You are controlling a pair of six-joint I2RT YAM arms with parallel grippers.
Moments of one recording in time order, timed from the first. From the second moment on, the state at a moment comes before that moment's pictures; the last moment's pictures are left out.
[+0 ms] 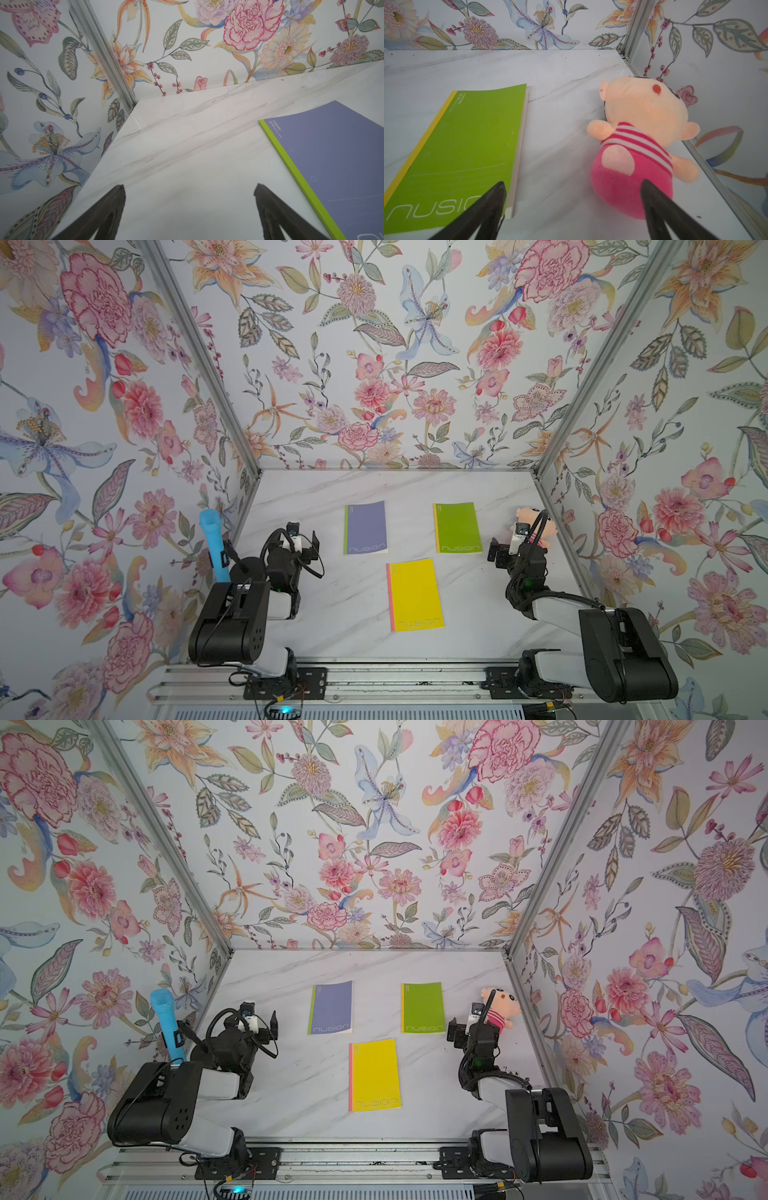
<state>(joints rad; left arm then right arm) 0.00 1.52 0.24 1.15 -0.09 0.18 0.08 1.32 0.30 0.66 0.21 0.01</state>
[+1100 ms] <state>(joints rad) 0.00 1.54 0.18 1.31 -0.19 0.17 0.04 1.52 0.30 0.94 0.12 -0.02</state>
